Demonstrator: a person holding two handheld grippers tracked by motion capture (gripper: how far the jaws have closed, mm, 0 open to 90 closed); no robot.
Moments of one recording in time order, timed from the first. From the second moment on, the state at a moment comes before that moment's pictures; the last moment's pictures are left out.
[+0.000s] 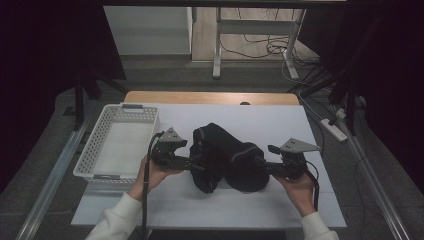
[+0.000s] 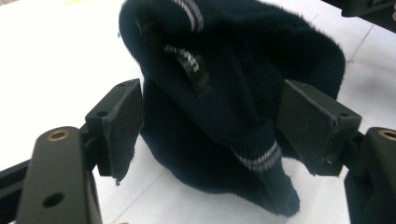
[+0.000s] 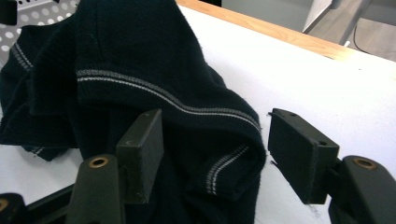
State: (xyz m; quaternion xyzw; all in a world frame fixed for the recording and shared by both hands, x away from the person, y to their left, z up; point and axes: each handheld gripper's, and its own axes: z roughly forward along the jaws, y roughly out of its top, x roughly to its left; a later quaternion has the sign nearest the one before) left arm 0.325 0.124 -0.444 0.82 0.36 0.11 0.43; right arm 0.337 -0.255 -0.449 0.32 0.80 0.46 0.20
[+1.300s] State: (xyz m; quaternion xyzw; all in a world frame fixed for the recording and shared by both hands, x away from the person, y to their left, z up) left arm 0.317 0.126 -0.461 0.83 0.37 0.08 0.42; right arm 0.337 -0.199 -0.437 0.26 0.83 0.47 0.17
